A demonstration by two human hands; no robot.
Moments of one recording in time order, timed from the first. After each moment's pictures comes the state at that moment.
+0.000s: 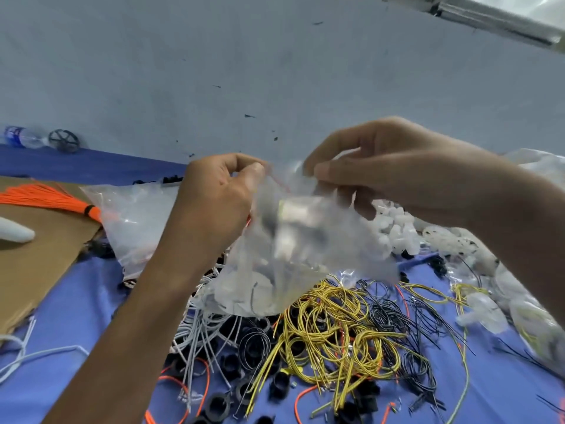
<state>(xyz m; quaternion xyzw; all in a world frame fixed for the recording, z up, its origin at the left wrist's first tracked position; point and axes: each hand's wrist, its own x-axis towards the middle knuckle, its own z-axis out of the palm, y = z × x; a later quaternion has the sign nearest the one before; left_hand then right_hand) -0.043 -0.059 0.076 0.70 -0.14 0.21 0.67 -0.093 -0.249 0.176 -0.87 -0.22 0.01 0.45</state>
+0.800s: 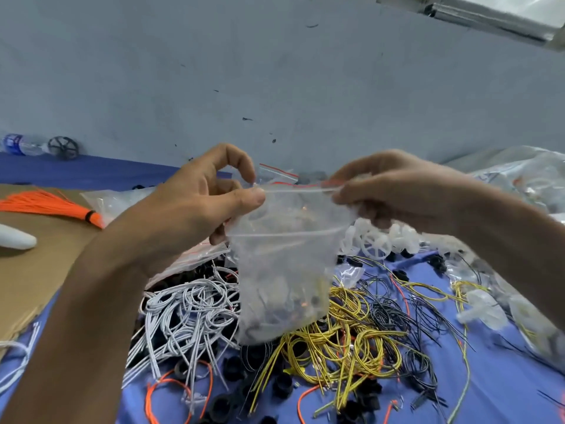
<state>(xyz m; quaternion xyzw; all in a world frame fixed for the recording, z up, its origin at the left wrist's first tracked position) -0.050 -0.018 0.088 0.69 -0.31 0.01 0.65 -0.067 -0.280 0.148 -0.88 -0.09 0.05 0.46</state>
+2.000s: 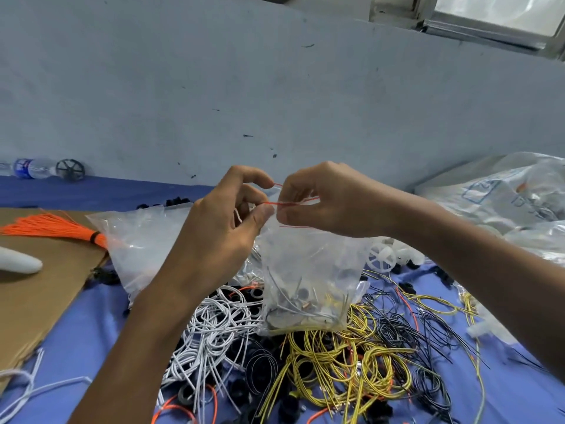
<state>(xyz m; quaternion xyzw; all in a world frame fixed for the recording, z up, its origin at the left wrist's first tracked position) -0.037 -0.044 0.068 0.76 -0.29 0.28 0.50 -0.046 -0.233 0.152 -0.94 -0.27 -0.12 0.16</state>
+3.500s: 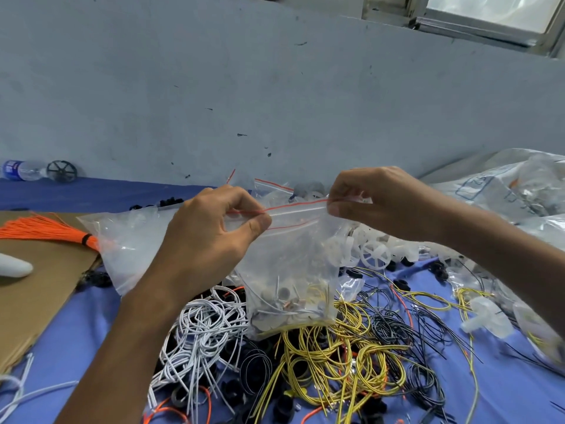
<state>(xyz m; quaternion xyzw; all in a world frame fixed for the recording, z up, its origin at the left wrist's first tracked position) -0.044 -0.042 0.070 0.82 -0.24 0.27 0.45 -0.056 -0.300 0.149 -0.95 -0.24 -0.17 0.10</state>
